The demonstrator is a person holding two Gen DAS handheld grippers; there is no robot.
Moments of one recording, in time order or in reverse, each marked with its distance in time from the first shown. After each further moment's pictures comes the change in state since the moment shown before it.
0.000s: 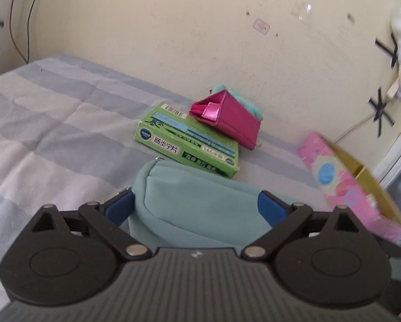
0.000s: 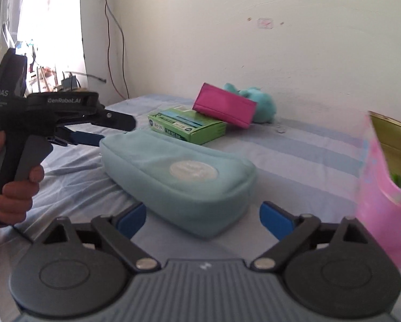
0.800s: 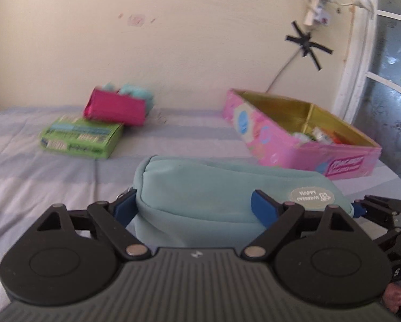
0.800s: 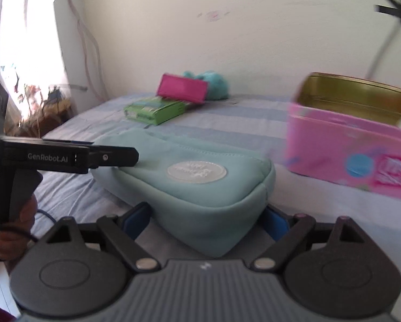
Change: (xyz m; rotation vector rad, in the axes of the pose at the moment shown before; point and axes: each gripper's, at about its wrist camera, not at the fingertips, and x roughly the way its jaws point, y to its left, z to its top) left arm -0.034 -0.141 -0.055 0.323 -0.038 -0.093; right arm -0.092 -0.053 -0.074 0.184 -0.059 -0.066
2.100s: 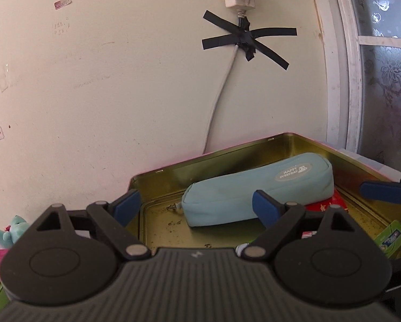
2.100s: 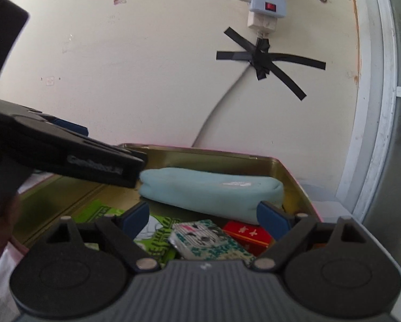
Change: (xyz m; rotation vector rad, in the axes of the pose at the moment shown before) left arm 0.181 -0.213 0.099 0.320 -0.099 0.091; right arm -0.003 -0.194 0.067 -0.005 -0.243 -0.464
